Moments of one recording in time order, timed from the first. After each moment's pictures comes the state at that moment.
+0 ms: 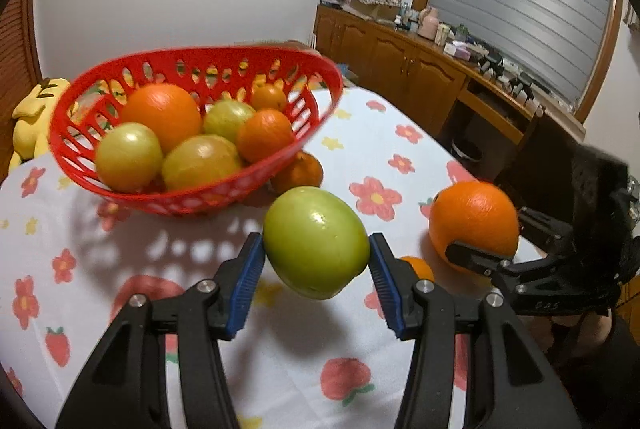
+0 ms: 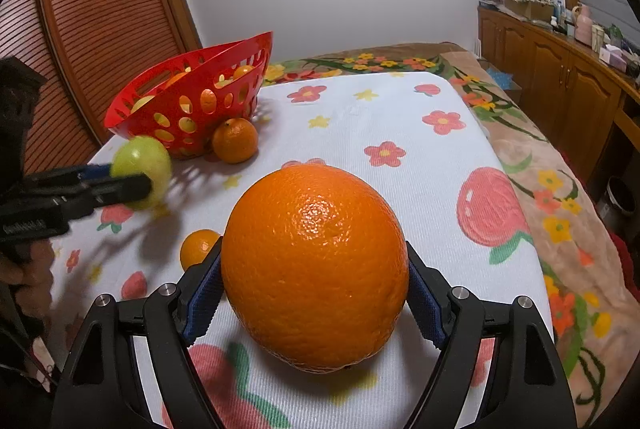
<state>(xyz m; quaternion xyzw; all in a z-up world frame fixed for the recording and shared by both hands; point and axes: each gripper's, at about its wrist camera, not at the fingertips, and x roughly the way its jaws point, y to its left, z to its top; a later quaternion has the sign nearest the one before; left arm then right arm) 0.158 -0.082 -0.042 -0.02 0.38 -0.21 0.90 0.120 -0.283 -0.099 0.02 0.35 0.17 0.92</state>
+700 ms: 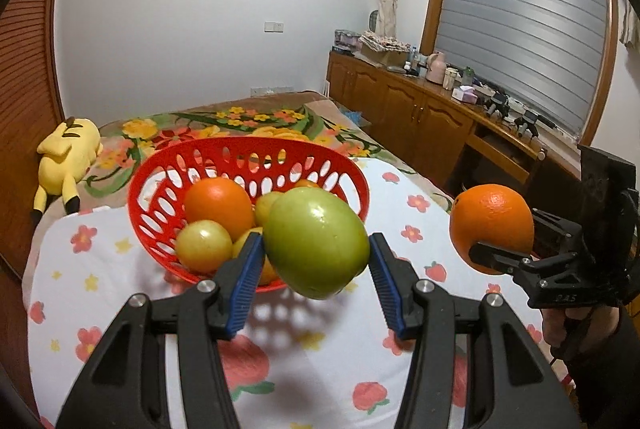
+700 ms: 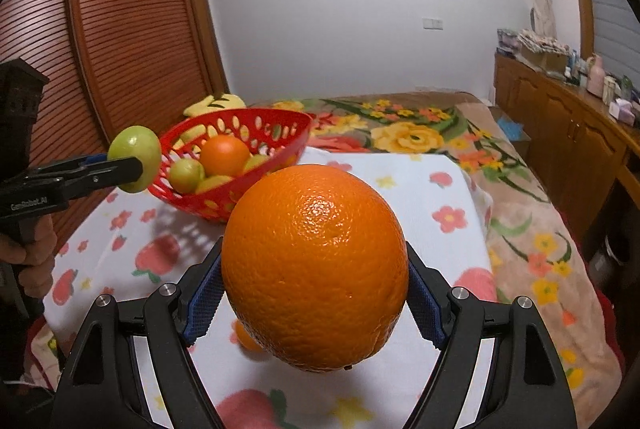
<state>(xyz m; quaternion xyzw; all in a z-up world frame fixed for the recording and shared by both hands) 0.155 -0.040 0.031 -0.02 0.31 -0.19 0.93 0.124 -0.260 -0.019 -0.01 0.29 0.20 0.94</state>
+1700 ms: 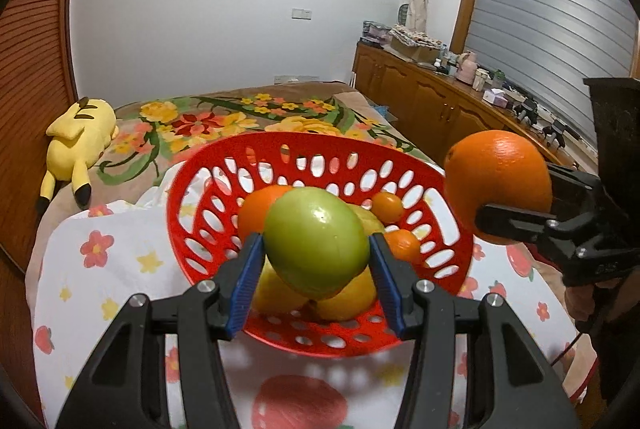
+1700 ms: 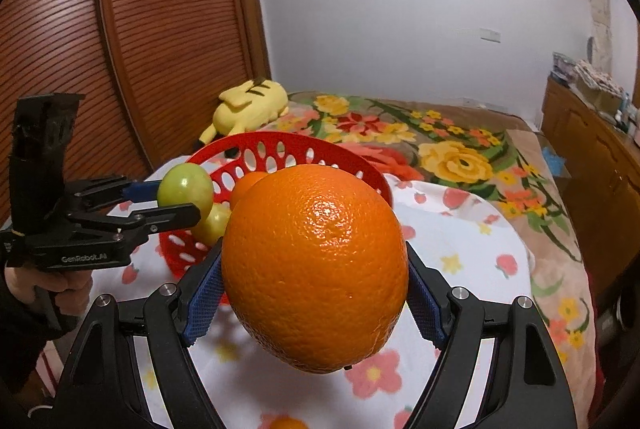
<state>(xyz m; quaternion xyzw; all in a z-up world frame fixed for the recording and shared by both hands) 0.230 0.007 0.005 -0.03 0.34 -0.15 0.93 0.218 -0.176 0.010 -0.07 0.31 0.28 0.91</state>
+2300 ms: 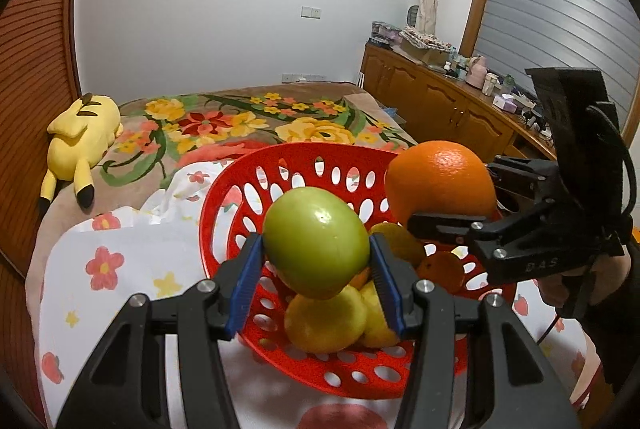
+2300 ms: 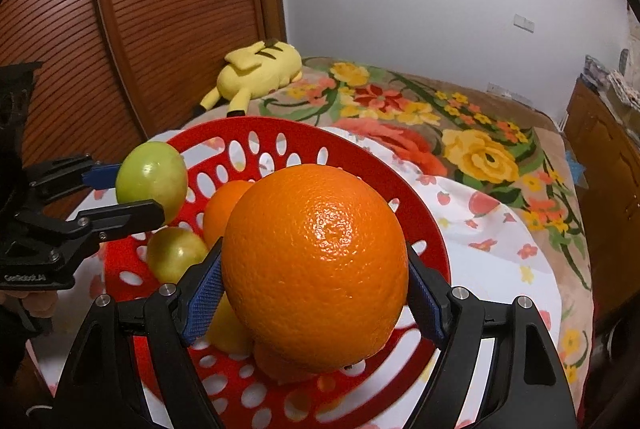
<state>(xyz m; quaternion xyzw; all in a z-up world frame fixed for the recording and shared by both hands) 0.267 0.034 -0.003 -0.04 0.34 -0.15 0.93 0.293 -0.122 -0.015 -0.12 0.36 0.29 0.88</state>
